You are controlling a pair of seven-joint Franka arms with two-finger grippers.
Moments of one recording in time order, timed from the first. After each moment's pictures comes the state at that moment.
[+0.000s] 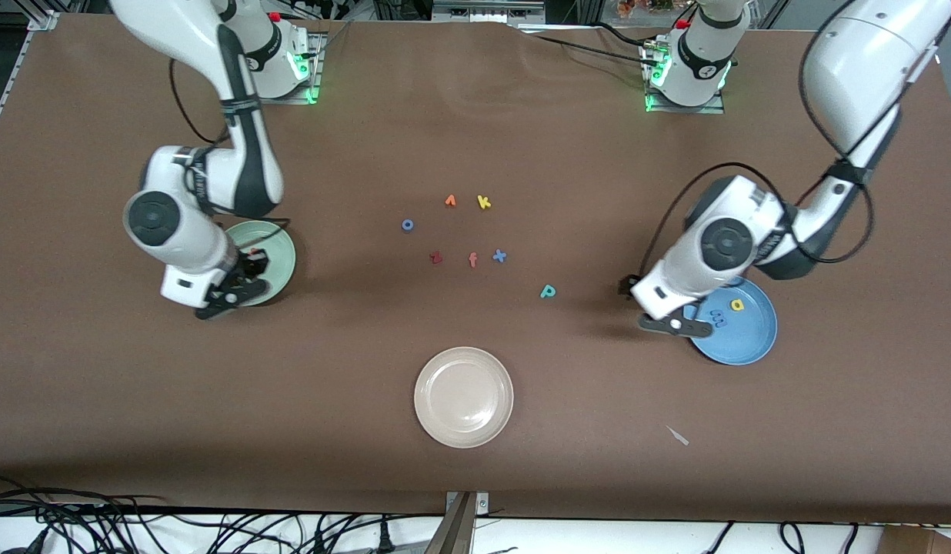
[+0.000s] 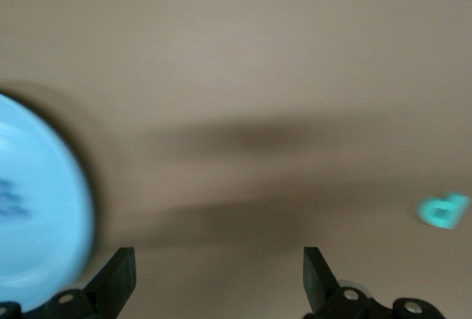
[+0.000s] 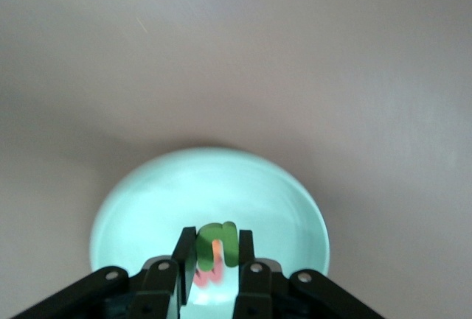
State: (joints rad) left arm 0.33 0.64 -0.77 -1.81 0.49 2.14 -0.55; right arm 0.83 0.44 -0.76 -2.06 0.27 2.28 -0.55
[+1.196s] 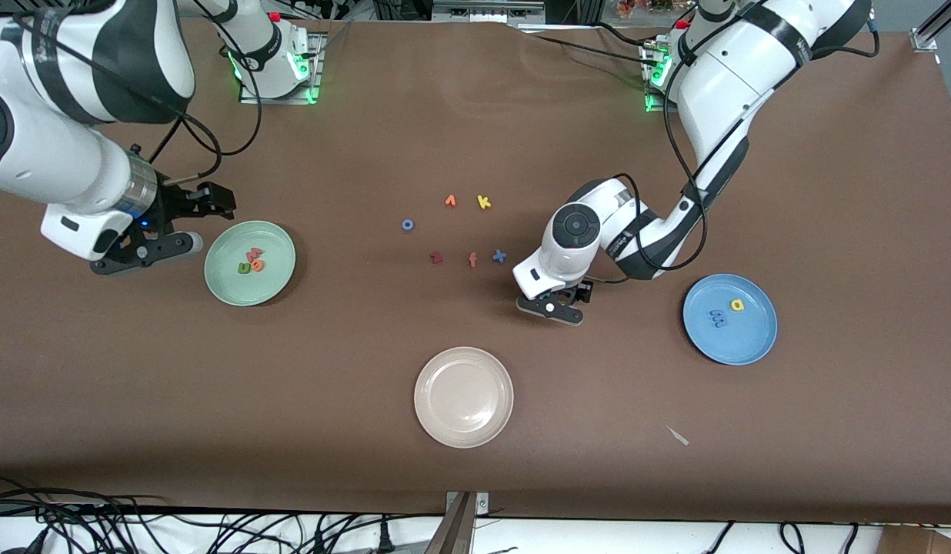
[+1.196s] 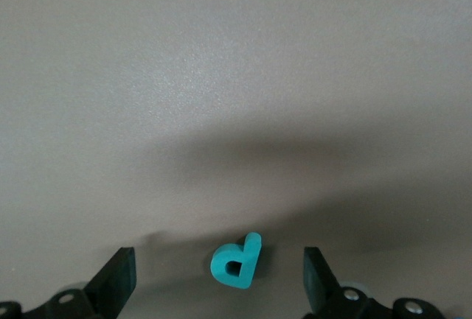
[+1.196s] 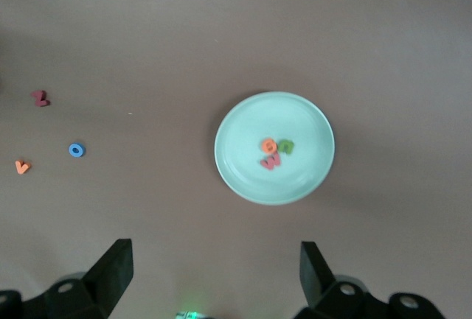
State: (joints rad) left arm -0.13 0.79 -0.49 -1.67 0.48 2.31 -0.56; right arm 0.87 0.27 -0.79 -1.53 0.16 1.52 -0.15
